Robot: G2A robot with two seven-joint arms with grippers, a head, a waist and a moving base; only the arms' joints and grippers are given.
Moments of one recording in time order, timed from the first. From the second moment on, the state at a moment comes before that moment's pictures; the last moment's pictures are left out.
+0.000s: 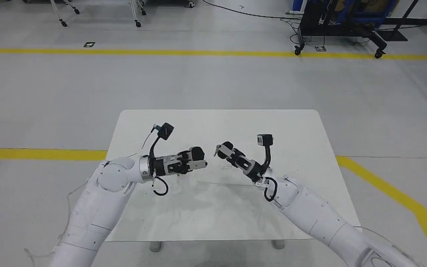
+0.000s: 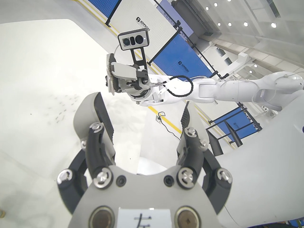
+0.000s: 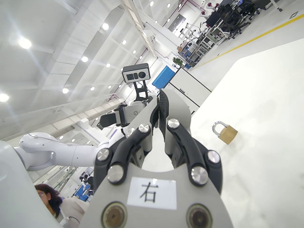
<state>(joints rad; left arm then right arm) 1.13 -1.12 -1.17 -1.41 -0.17 -0.70 -1.04 -1.04 -1.13 0.62 -1.17 0.22 -0.89 0.08</state>
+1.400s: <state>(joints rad) 1.04 -1.13 -1.07 -1.29 -0.13 -0.62 -0.96 -1.06 -1.22 0.72 -1.11 0.20 -0.87 0.23</state>
